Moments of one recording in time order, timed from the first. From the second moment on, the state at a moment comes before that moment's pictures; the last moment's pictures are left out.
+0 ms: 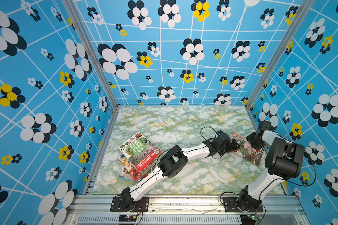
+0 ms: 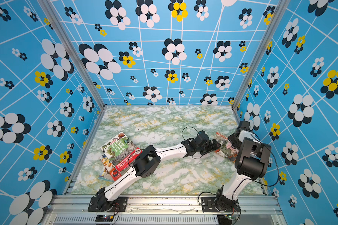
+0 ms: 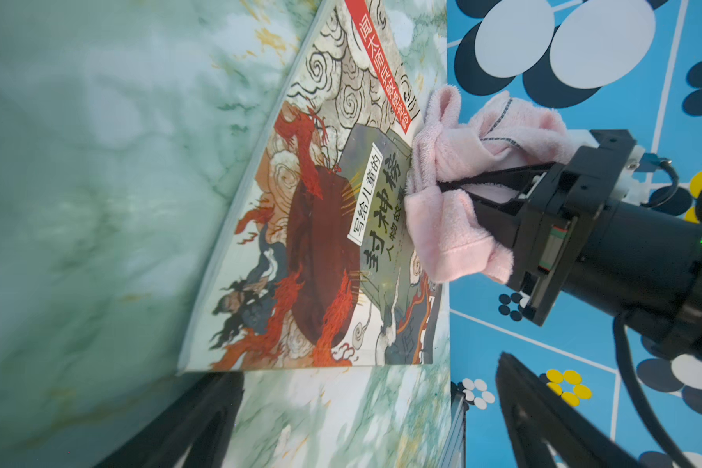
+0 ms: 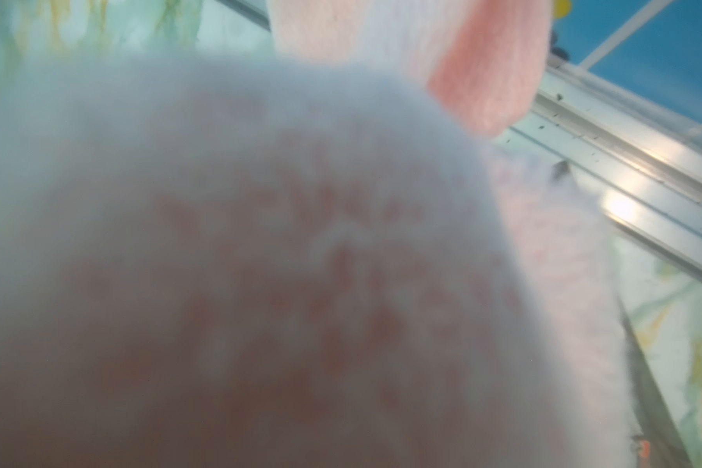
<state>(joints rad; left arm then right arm) -1.06 2.65 2.19 -0.04 0.19 -1.25 -0.41 1.80 1.11 -0.48 0.02 0.64</state>
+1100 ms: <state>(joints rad) -0.92 2.69 2.06 0.25 0.36 -1.22 -0.41 1.46 0.83 -0.46 -0.19 0.67</state>
